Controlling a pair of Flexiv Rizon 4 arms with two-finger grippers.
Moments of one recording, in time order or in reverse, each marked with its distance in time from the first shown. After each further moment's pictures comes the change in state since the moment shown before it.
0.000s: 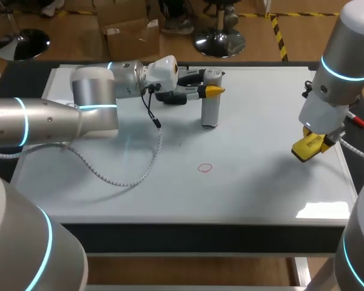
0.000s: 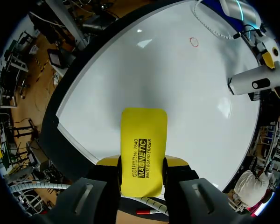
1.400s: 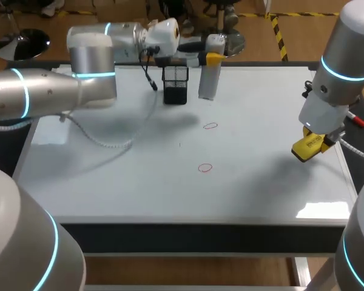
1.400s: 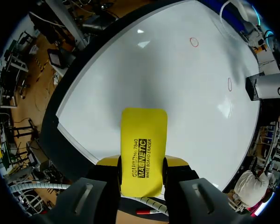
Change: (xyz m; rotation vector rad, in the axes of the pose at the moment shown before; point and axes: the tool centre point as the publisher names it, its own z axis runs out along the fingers) left arm -0.040 -0.081 0.015 -0.041 0.048 -0.015; right arm 0.000 0.000 0.000 0.000 0.000 0.000
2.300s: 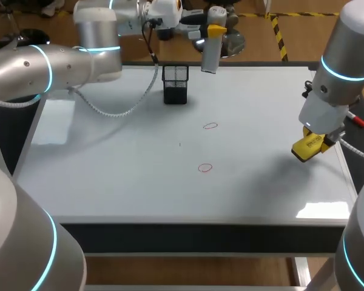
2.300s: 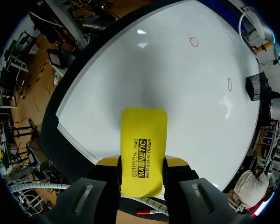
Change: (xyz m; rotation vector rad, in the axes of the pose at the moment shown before) left arm -0.065 -0.029 0.000 0.023 0.046 0.031; right arm 0.000 0.000 0.000 0.000 0.000 0.000
